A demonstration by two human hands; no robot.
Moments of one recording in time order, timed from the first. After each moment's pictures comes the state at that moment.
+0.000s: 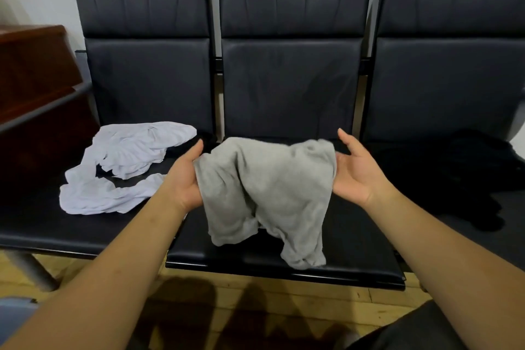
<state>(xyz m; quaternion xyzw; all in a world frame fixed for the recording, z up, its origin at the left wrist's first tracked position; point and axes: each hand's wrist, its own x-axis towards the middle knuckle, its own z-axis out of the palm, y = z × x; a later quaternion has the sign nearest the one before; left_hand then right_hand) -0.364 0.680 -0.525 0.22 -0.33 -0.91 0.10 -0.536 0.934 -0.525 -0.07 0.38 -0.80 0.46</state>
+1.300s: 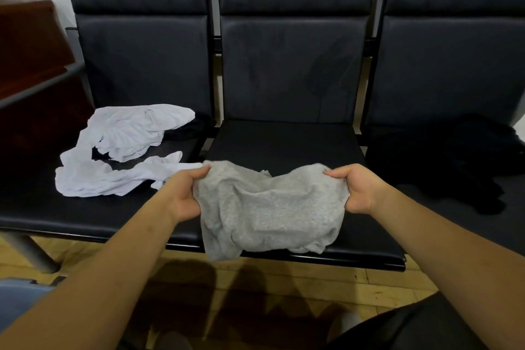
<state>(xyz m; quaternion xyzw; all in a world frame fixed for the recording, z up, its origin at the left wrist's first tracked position) -0.342 0.673 -0.583 0.35 -0.42 -0.84 0.05 -0.539 0.951 -0.586 0.01 0.55 -0.68 0.48</state>
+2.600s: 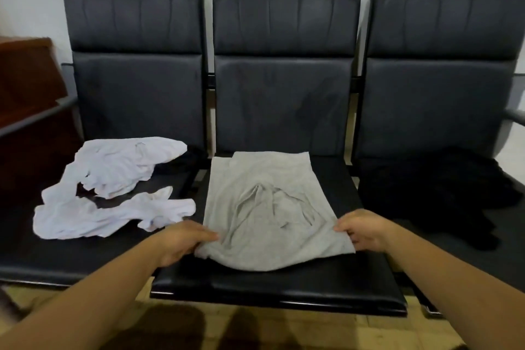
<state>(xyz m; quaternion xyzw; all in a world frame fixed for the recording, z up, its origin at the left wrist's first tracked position) -0.360 0.643 -0.613 0.32 -0.71 -0.62 -0.10 -0.589 0.967 -0.619 0.01 0.79 -0.49 0.37</state>
